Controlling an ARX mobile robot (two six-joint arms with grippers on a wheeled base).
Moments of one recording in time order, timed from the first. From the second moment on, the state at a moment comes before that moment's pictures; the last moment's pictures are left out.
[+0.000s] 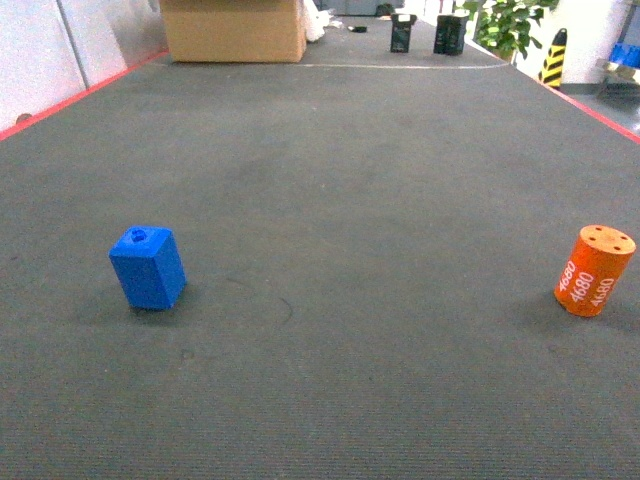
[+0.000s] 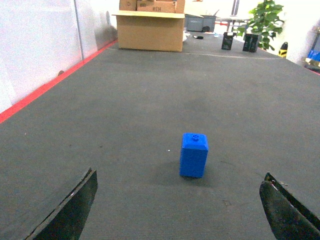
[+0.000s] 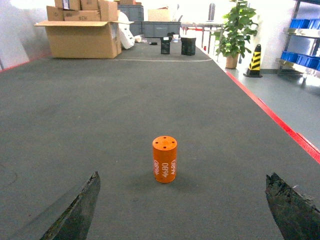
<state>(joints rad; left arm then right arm) 0.00 0.01 0.02 0.00 0.00 0.00 0.00 0.00 0.01 0.00 0.00 0.00</state>
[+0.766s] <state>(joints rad) 0.00 0.01 0.02 0.00 0.00 0.00 0.00 0.00 0.01 0.00 0.00 0.00</state>
